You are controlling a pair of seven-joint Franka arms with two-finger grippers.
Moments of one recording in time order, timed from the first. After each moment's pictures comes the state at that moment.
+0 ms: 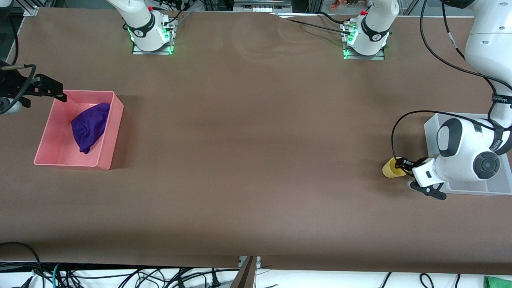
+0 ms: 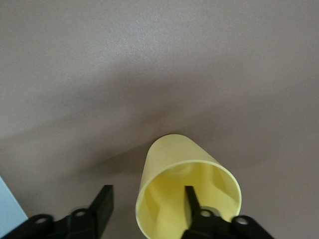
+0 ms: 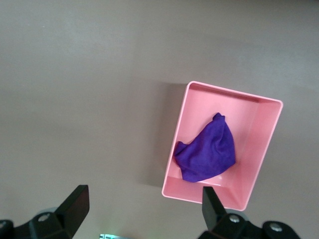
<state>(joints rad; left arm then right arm) 0.38 0.71 -0.35 -1.57 0.23 2.03 0.31 0.05 0.11 -0.06 -1.46 -0.02 1.49 -0.20</state>
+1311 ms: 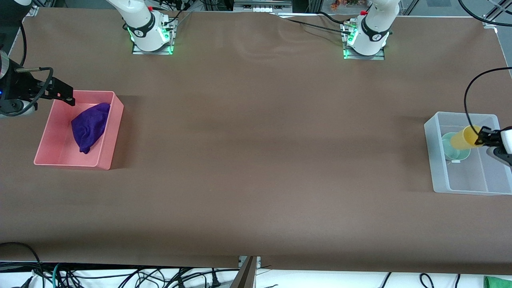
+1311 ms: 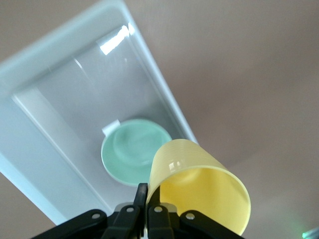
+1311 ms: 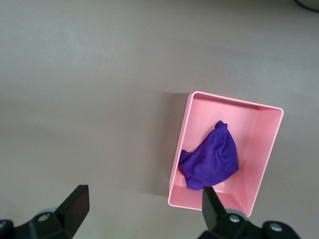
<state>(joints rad) 0.66 0.48 -0.33 -1.56 0.28 1.77 0.80 0.06 0.11 -0.01 -1.46 -0.04 1.52 -0.12</state>
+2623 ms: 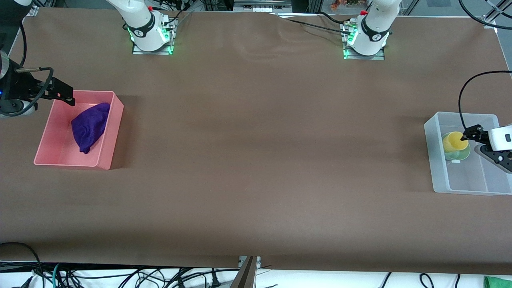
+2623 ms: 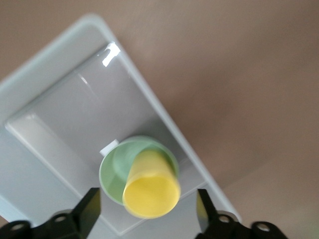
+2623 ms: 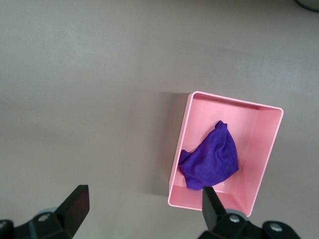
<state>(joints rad) 0.73 0.46 -0.49 -1.63 0.33 1.85 0.76 0.05 0.11 -0.01 -1.46 -0.04 1.52 -0.12</state>
